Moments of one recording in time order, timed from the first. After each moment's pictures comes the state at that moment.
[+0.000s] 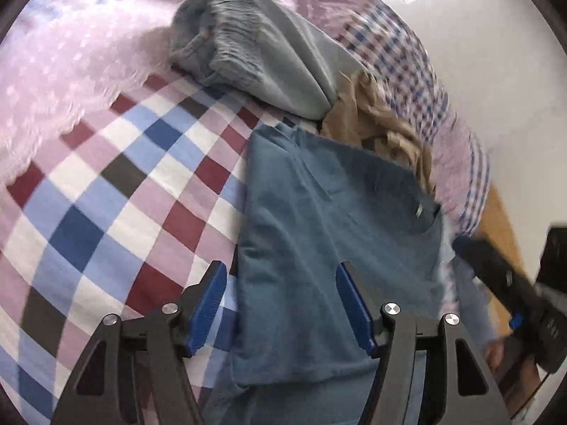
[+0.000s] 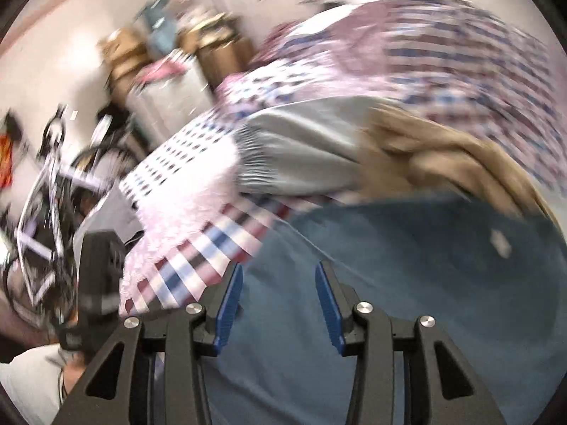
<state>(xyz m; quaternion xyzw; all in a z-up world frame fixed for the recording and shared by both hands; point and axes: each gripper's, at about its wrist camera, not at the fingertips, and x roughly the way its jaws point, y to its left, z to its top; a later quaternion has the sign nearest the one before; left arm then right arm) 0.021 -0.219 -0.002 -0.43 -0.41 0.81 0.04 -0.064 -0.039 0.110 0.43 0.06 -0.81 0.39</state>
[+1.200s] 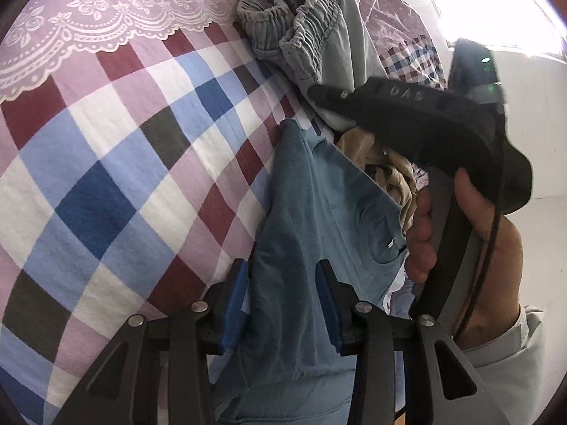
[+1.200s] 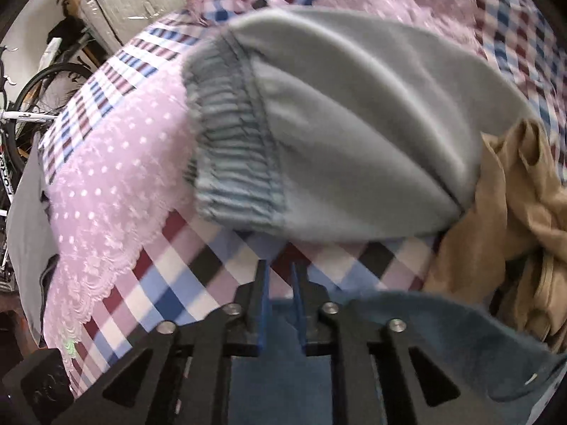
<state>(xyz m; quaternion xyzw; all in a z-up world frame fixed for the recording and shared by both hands) 0.013 -0.252 -0.026 -0.44 -0.53 0.73 0.06 -0.166 -0.208 0.030 0.57 0.20 -0.73 0.33</state>
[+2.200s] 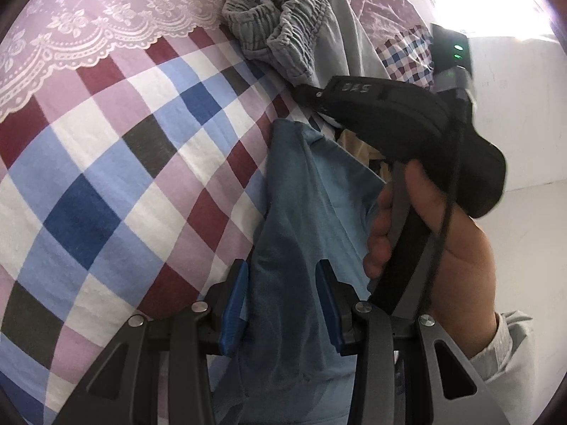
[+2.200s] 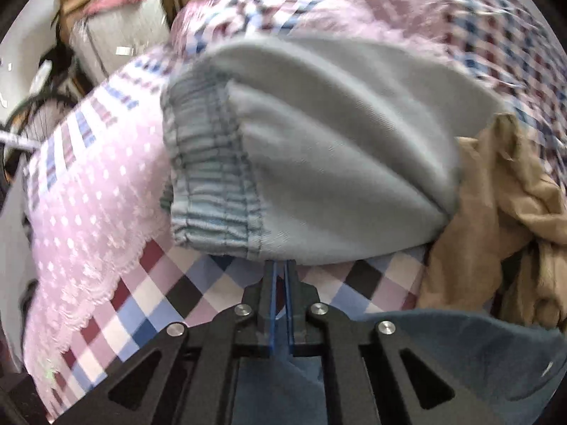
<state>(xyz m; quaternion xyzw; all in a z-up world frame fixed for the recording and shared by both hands) 0.006 -0.244 -0.016 -0.45 -0.49 0.75 0.05 -0.161 -0.200 0.035 0.49 0.15 -0.80 0.30</state>
